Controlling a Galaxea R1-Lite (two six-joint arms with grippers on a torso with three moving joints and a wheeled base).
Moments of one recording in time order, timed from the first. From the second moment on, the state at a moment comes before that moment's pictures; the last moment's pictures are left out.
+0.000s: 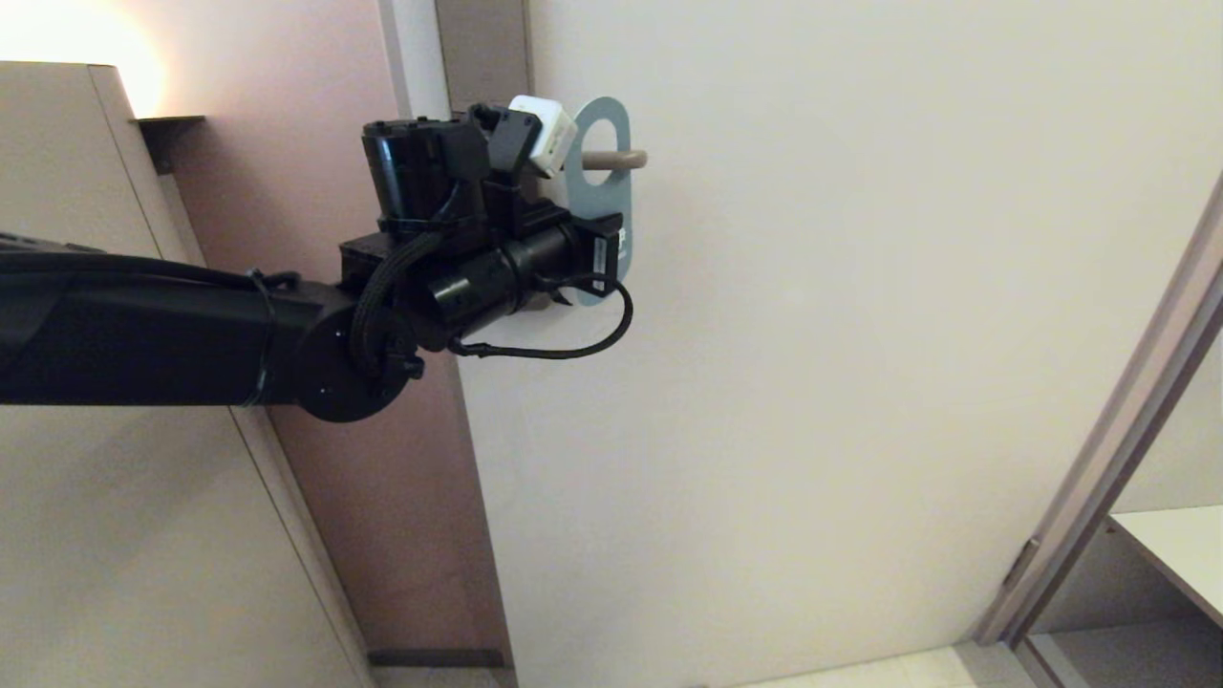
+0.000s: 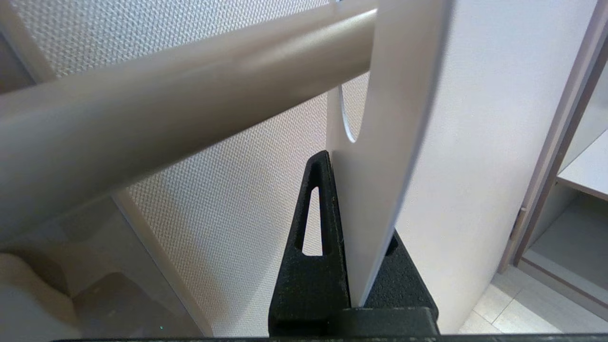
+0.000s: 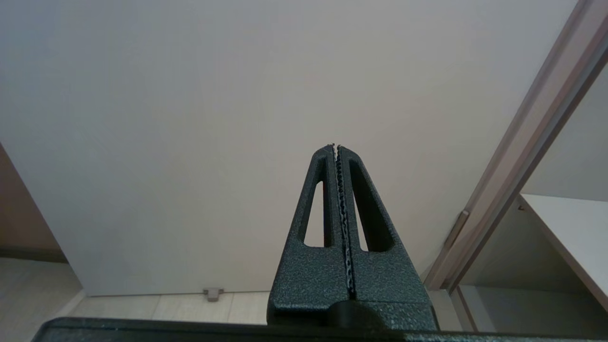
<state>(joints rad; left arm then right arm) -0.59 1.93 -1.39 -0.59 -0.05 0.08 0.00 0.00 0.00 0.00 0.01 -0.06</state>
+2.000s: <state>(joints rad) -0.66 2.00 -1.48 -0.57 -0.06 0.08 0.00 0.00 0.00 0.00 0.01 -0.06</state>
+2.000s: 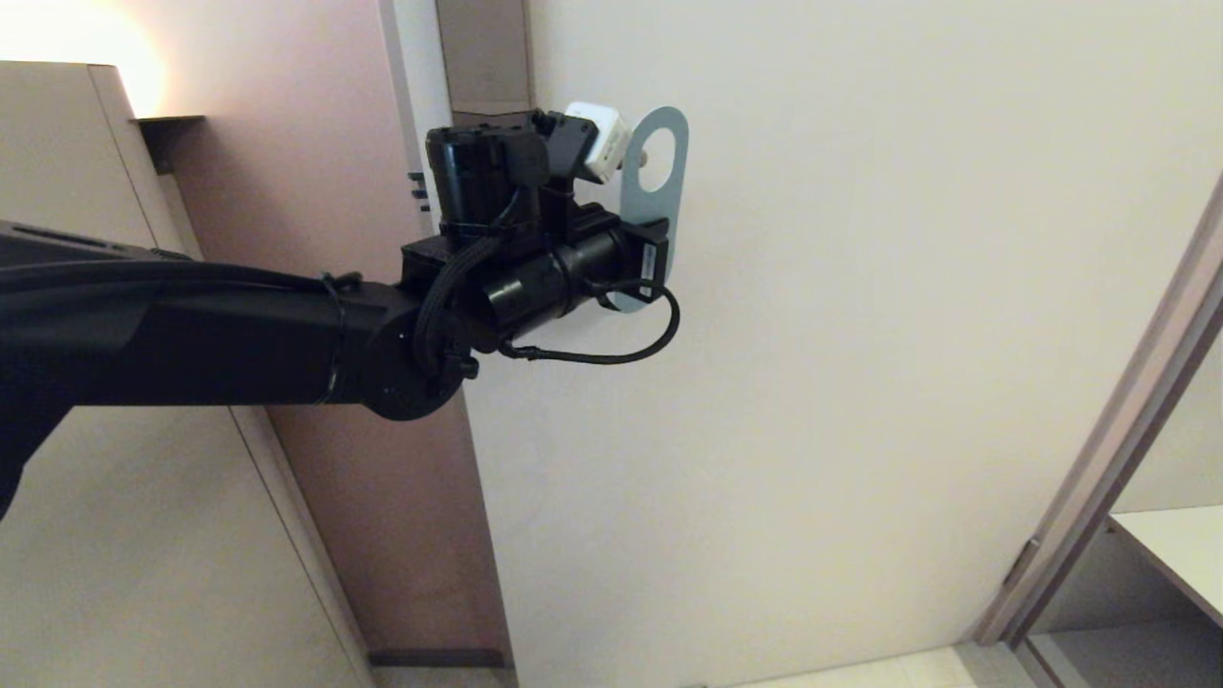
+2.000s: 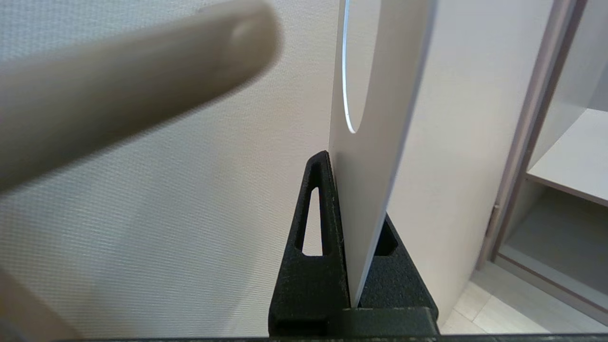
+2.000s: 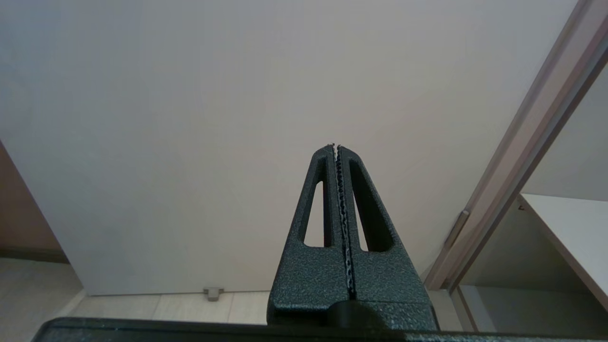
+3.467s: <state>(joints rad) -0.80 1.51 -1.01 -0.54 -0.47 -0.06 0.00 0.00 0.00 0.00 0.01 -0.07</state>
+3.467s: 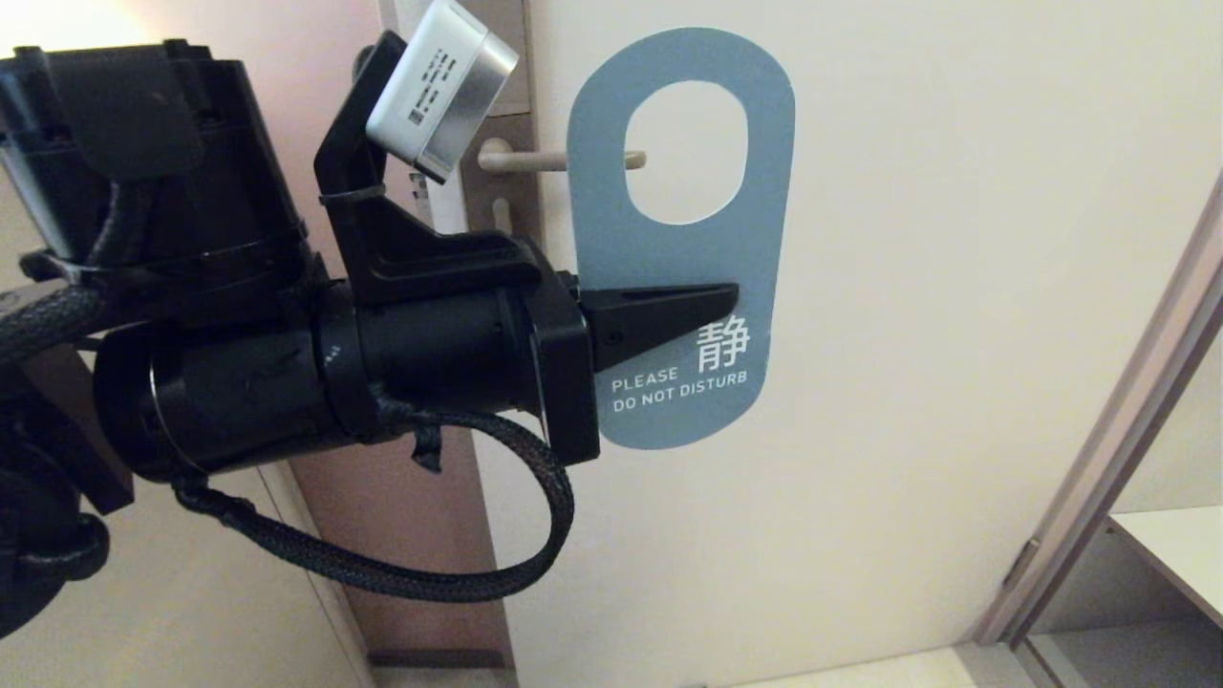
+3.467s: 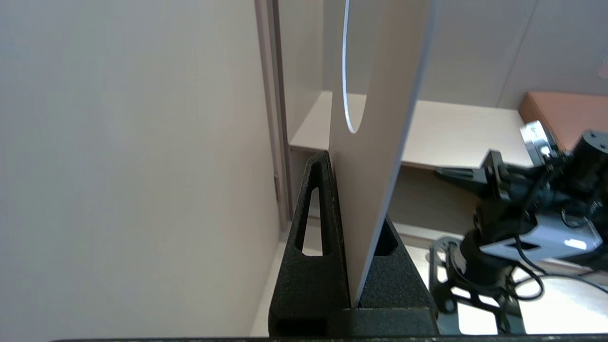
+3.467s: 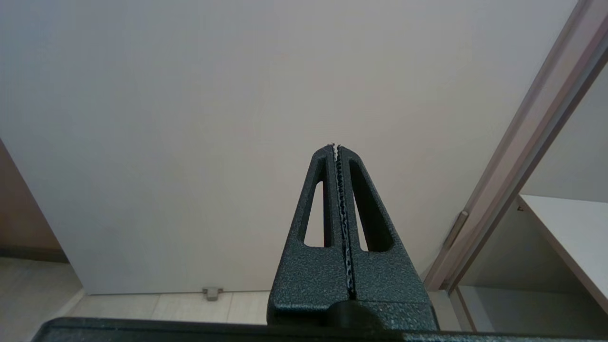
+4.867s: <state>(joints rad) -0.70 1.79 -1.10 -0.73 -0.81 -0.11 0.02 0.49 -0.43 0.13 0.23 -0.09</state>
